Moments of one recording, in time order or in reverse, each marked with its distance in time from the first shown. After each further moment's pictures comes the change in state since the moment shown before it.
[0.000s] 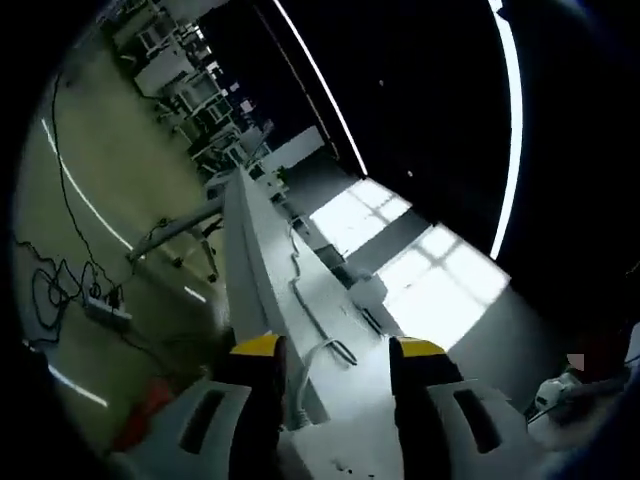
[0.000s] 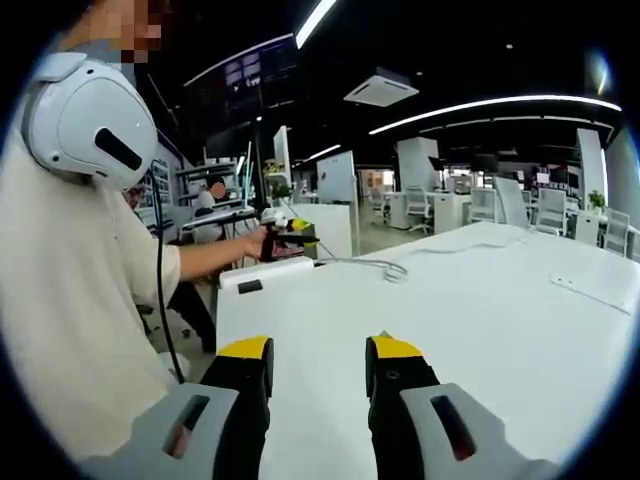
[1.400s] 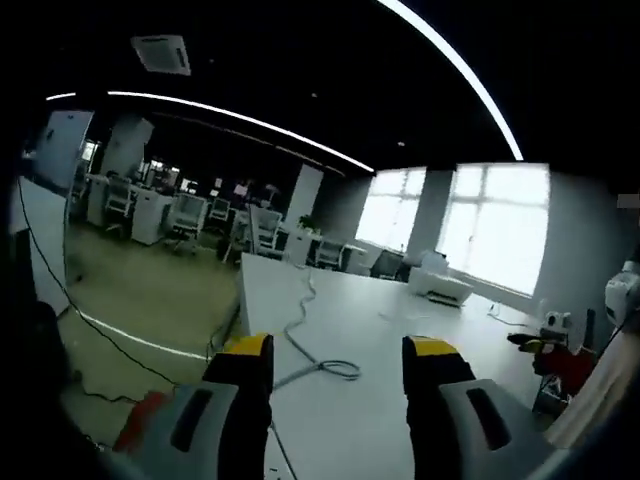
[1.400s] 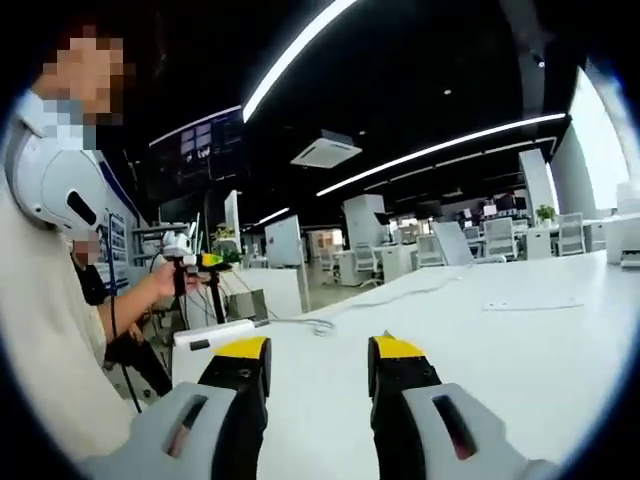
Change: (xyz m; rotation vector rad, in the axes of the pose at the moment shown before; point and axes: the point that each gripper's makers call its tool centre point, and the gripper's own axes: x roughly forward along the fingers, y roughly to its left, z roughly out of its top) left arm 0.001 -0.160 -0.018 0.662 -0.090 0.309; right arm -0.082 -0.075 0.030 0.061 -0.293 -0.225
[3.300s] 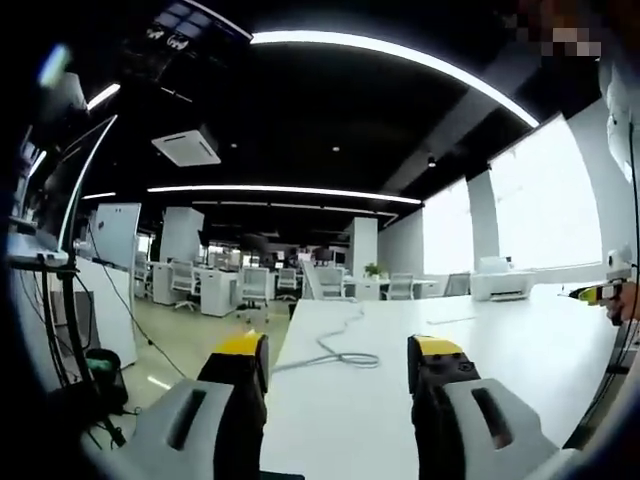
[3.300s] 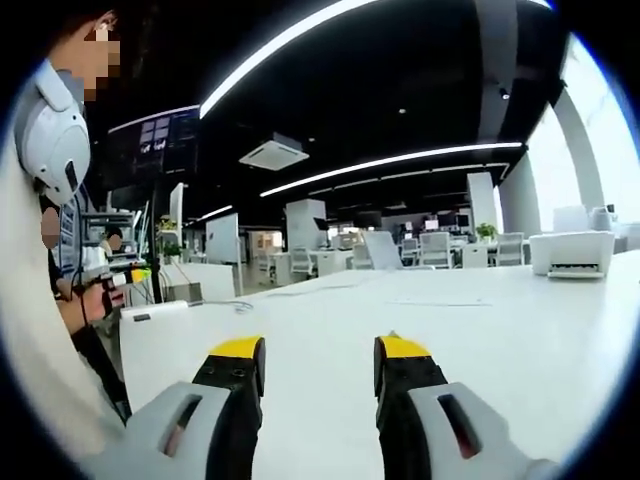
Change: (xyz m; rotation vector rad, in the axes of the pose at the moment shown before) left arm -0.030 -0.083 -0.081 0.202 -0.237 0.306; right arm -0.100 -0.074 -0.019 -0.067 -0.012 -0.283
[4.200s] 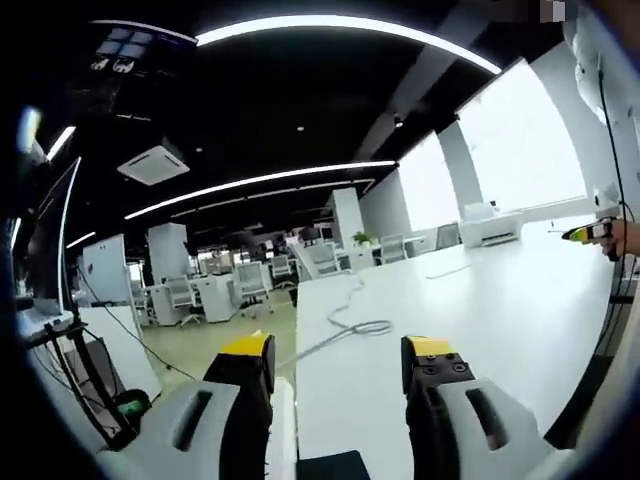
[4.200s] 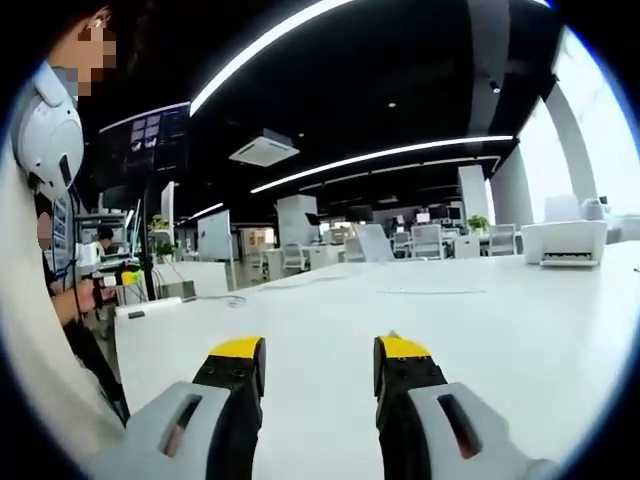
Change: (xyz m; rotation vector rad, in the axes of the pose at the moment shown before) left arm -0.013 0.011 -0.010 0.244 0.146 -0.090; right arm -0.002 0.000 -0.010 0.026 0.020 -0.039
